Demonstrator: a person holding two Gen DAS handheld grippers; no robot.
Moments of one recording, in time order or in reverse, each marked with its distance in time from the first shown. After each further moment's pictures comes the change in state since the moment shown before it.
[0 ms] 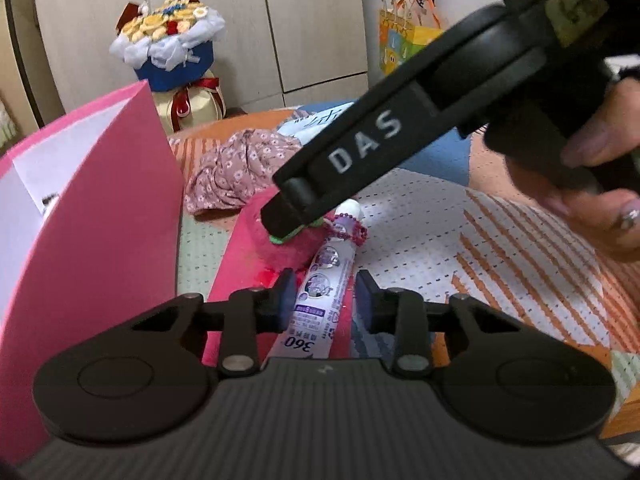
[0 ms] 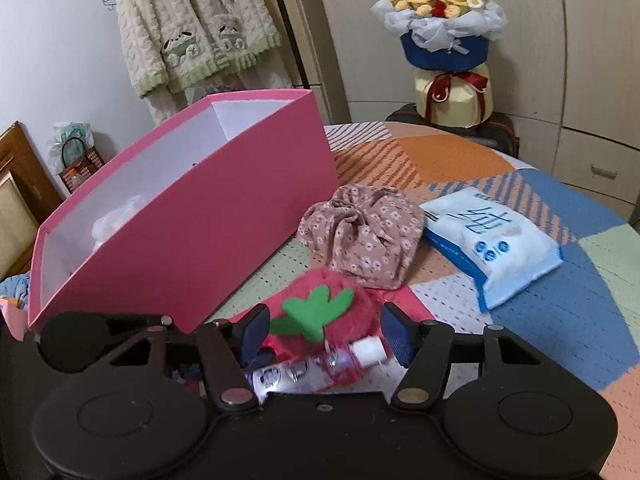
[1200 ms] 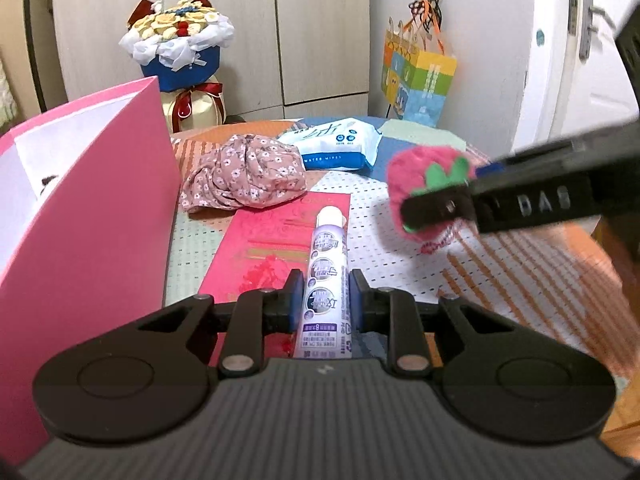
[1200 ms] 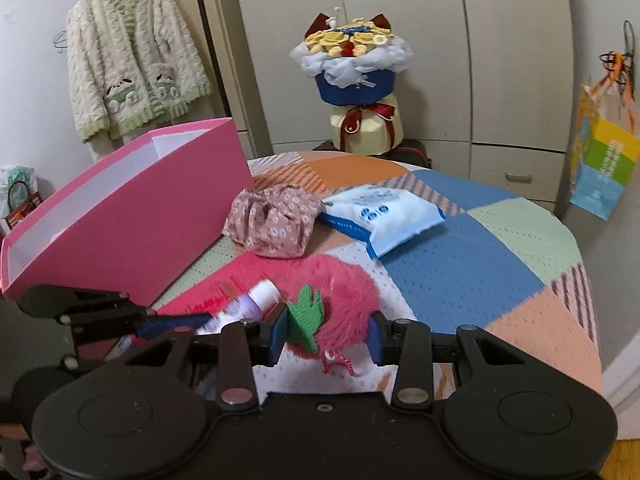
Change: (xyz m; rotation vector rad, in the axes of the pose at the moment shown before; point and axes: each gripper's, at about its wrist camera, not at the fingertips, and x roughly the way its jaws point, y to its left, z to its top) left arm -0.007 0.002 -0.008 -0.083 -0.069 -0.036; right arm -0.051 -0.009 -0.062 0.094 -0.174 -0.228
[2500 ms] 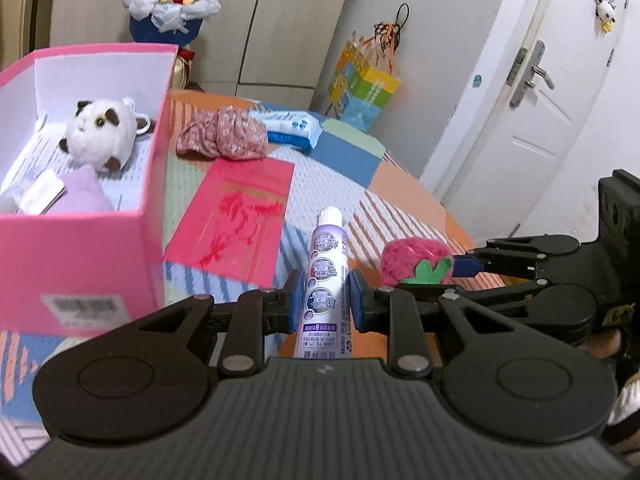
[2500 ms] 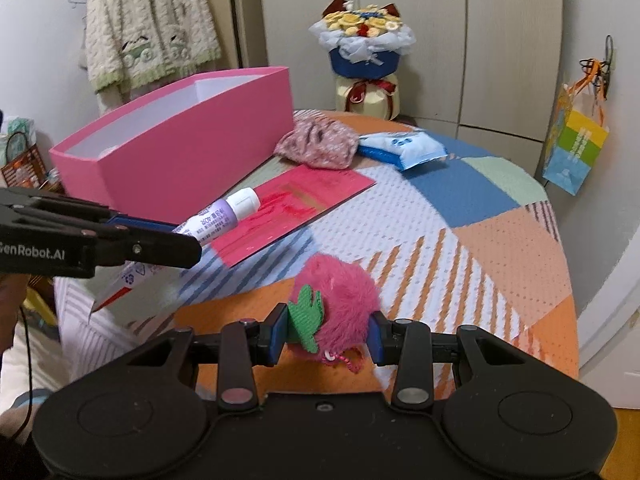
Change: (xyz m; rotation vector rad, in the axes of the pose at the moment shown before) left arm -0.100 0.034 -0.032 -0.175 0.048 -0.272; right arm -0.079 0.068 -0.073 -0.070 0.076 -0.077
